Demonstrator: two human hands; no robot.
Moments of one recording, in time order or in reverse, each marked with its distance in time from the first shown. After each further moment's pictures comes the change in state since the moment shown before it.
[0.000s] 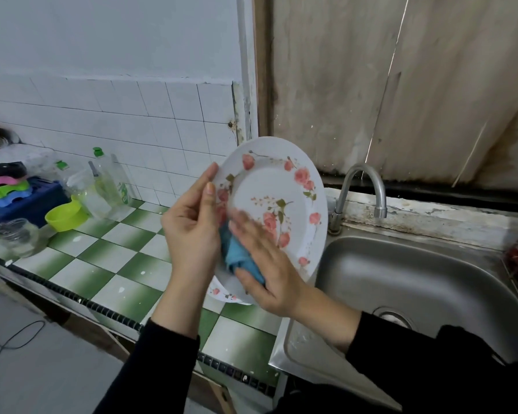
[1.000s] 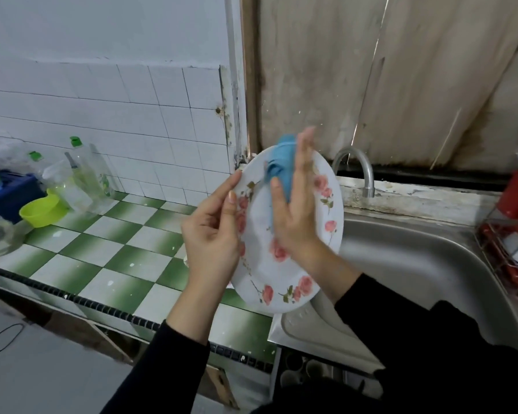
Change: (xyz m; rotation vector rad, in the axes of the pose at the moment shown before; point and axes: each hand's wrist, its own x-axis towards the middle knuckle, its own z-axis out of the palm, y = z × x) left_hand -0.035 -0.004 -0.008 0.018 -0.143 0.025; right_hand 0.044 0.002 -0.028 -0.168 0.447 0.407
